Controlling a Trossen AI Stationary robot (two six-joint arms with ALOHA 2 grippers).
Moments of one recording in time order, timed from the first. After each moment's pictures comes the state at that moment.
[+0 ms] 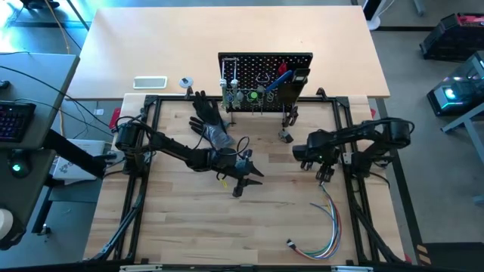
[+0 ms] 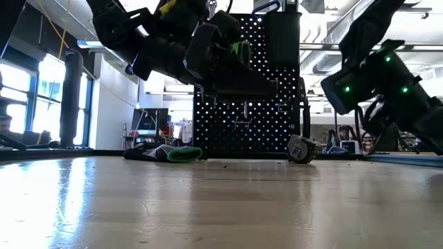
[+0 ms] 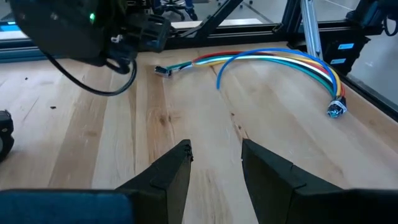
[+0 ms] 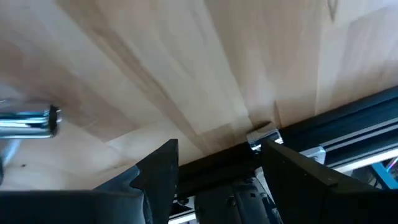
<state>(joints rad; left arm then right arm) -0.06 1.89 0.92 0.63 0.15 0.06 -0.16 1.56 0.69 -1.25 0.02 0.28</state>
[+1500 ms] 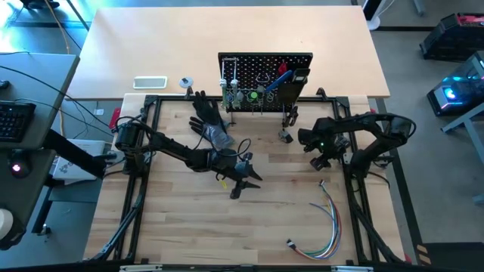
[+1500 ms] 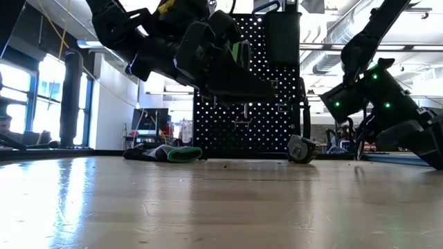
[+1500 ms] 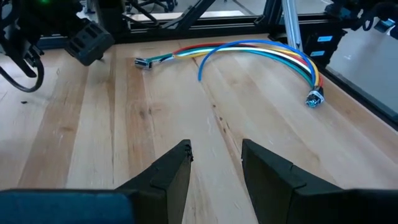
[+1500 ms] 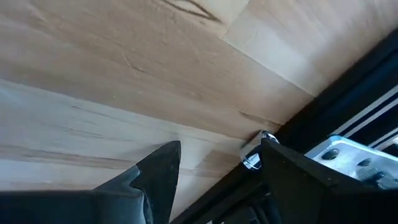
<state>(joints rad) -0.06 1.88 0.92 0.59 0.22 0.06 -0.48 1.57 0.64 -1.15 0.00 0.53</state>
